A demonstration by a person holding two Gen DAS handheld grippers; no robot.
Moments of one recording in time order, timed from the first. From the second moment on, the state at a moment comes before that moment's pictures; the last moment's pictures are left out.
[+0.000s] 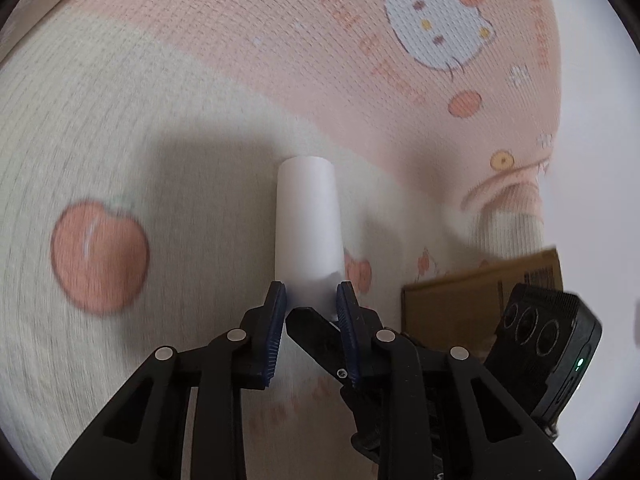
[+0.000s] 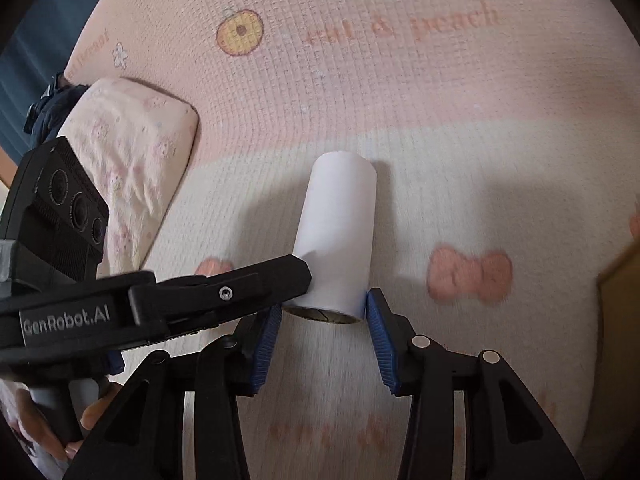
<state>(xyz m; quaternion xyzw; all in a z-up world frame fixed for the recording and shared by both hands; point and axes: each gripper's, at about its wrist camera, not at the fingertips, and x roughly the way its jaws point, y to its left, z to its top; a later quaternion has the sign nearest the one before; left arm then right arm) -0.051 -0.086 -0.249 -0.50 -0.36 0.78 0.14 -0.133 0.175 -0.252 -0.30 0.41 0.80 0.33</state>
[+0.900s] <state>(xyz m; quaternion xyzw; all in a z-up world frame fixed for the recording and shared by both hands) -0.001 -0.068 -0.244 -0.50 -0.33 0.78 0.18 -0.089 0.110 -0.232 -0.36 0.38 0.79 0.33</state>
